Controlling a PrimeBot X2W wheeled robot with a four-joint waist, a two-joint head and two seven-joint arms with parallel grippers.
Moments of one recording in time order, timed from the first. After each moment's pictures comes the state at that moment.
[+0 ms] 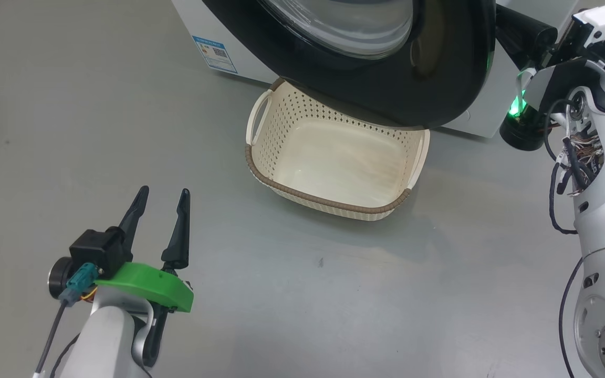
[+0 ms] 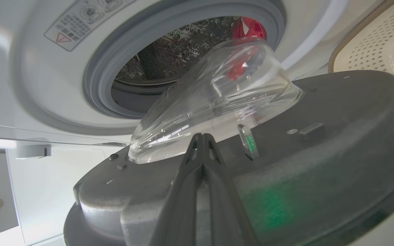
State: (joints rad) left arm -0.30 0.02 -0.17 0.40 -0.35 -0.12 -0.25; right arm -1.00 -0.08 -0.15 0.81 1.61 -0.12 0.61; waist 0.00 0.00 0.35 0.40
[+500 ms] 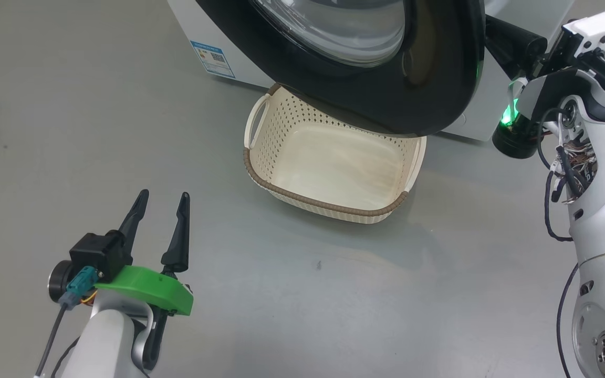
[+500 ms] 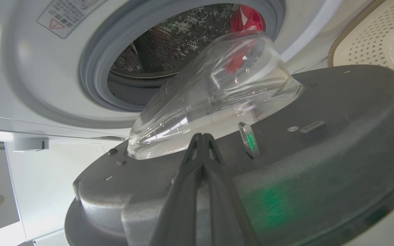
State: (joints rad) left arm -0.29 0.02 -0.16 0.40 -0.35 -0.12 -0.25; right arm -0.98 -0.08 -0.12 0.81 1.65 -0.12 0.62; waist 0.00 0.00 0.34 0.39
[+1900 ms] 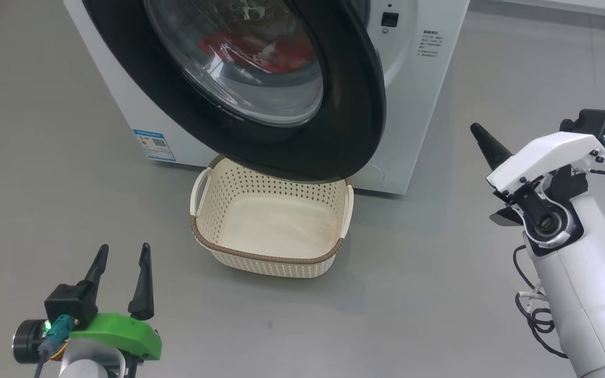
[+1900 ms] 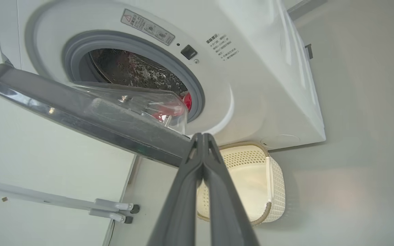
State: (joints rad) left arm -0.14 0.03 -0.03 0.40 -0.26 -0.09 -0.25; right arm -0.58 -0.16 0.20 0.56 1.12 0.12 0.26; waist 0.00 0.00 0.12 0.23
